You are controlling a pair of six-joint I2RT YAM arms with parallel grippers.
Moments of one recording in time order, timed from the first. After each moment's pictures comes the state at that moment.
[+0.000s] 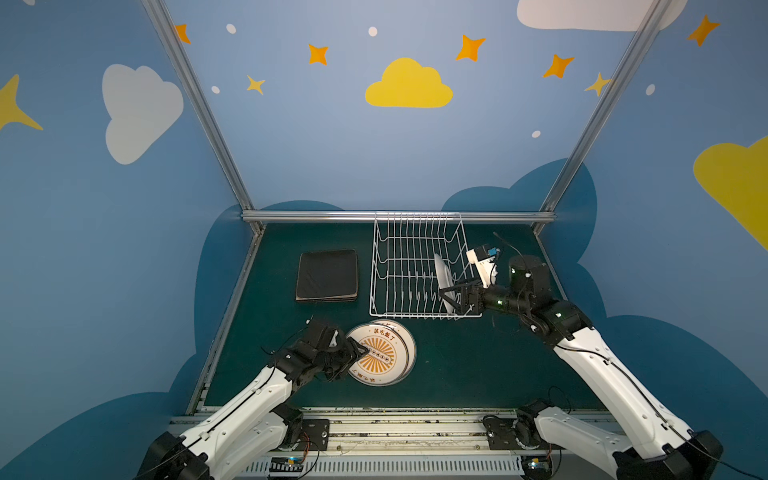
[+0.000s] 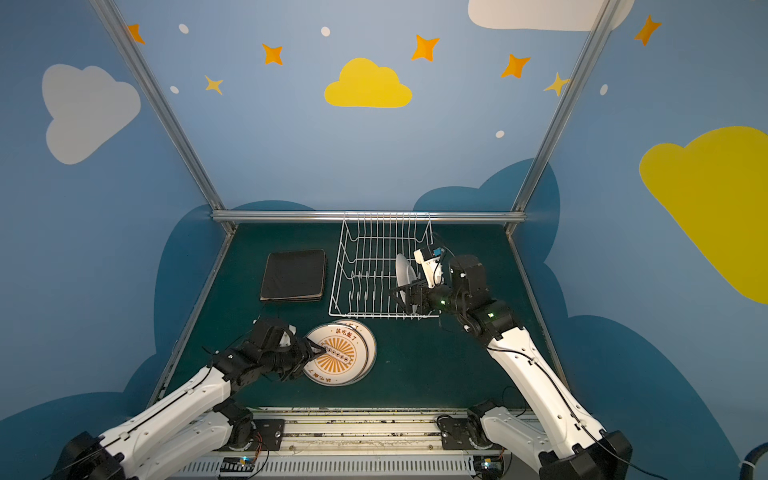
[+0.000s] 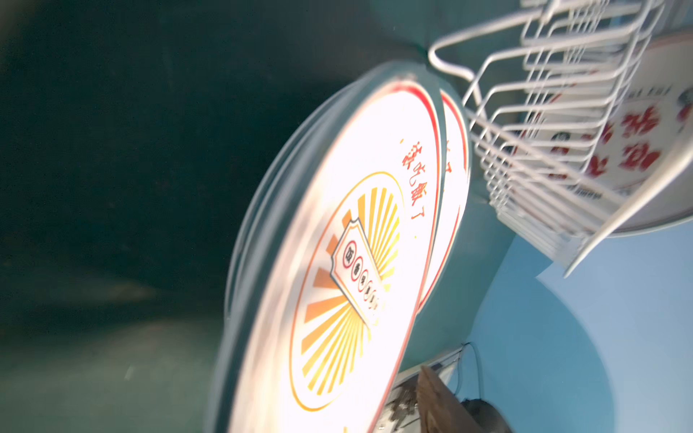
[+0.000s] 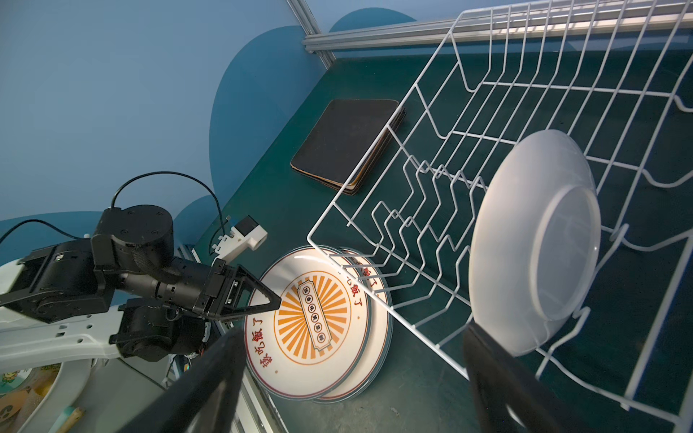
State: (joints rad) left arm -0.50 0.89 0.41 -0.43 0.40 -1.20; right arm 0.46 1.03 1.01 -0.50 -0.50 0.25
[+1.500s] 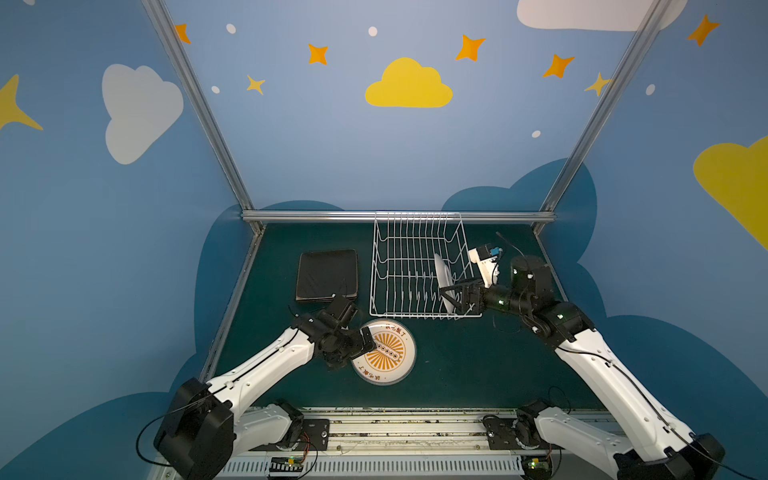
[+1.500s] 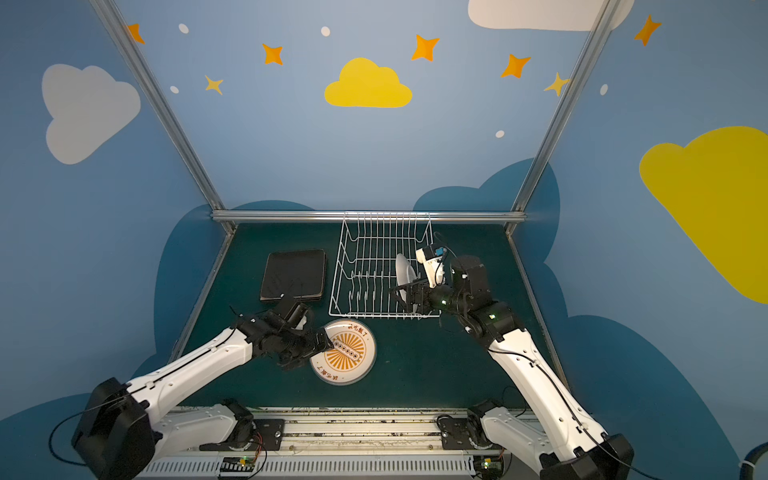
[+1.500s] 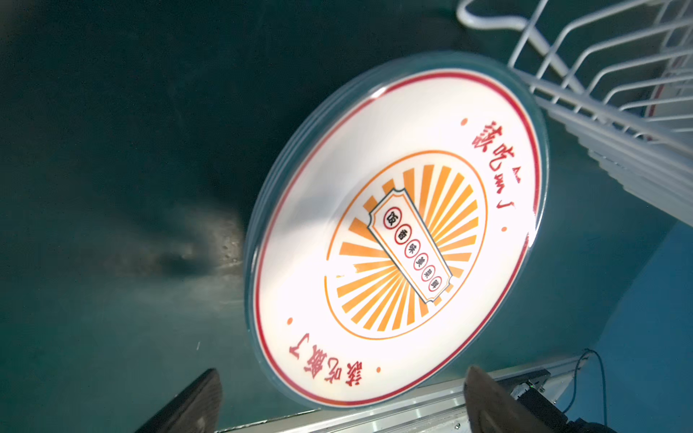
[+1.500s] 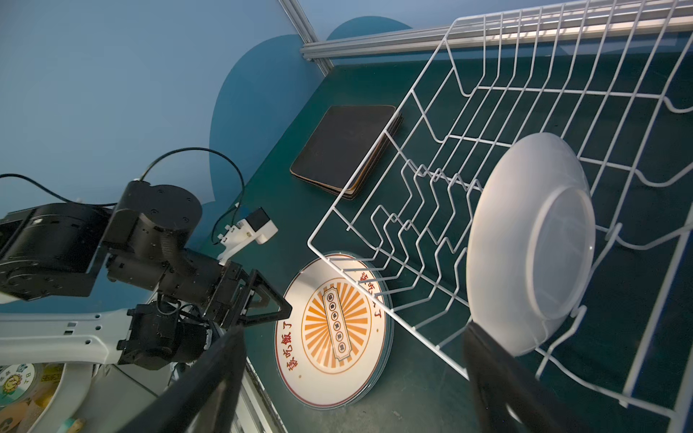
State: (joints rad) left arm -0.57 1.15 0.75 -0.79 0.23 -0.97; right arm 0.46 1.02 1.01 -0.49 -0.48 0.27
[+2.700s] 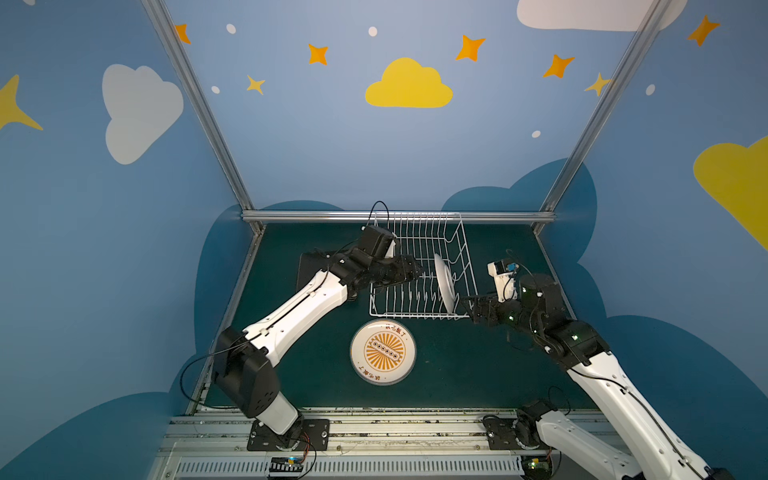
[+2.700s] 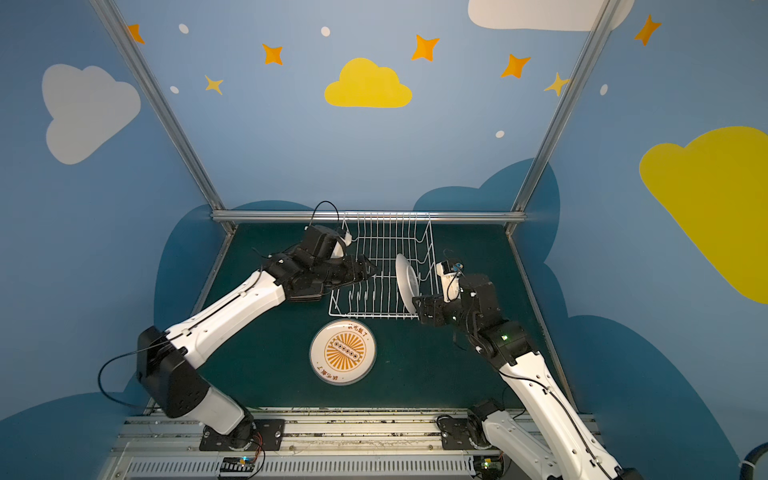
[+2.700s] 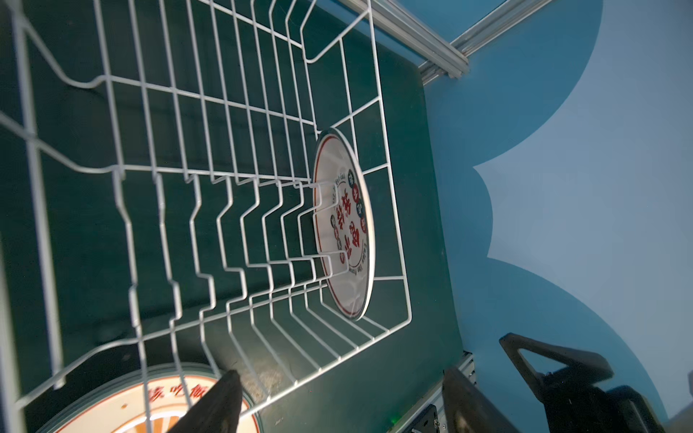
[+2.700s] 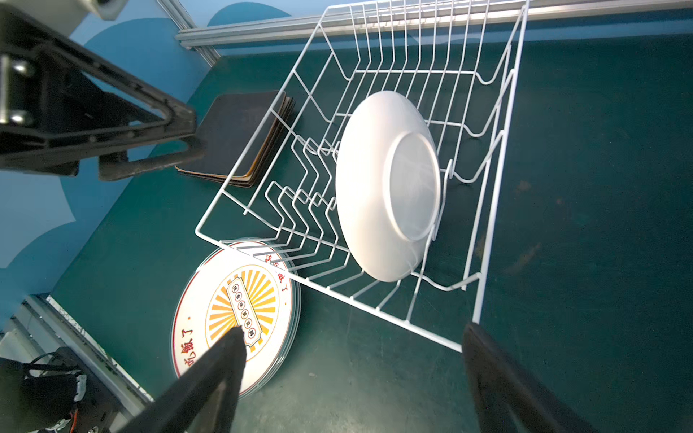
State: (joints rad) left arm -0.64 1.65 1.52 -0.59 0.26 -0.76; right arm 0.44 0.87 0.92 -0.65 -0.15 0.22
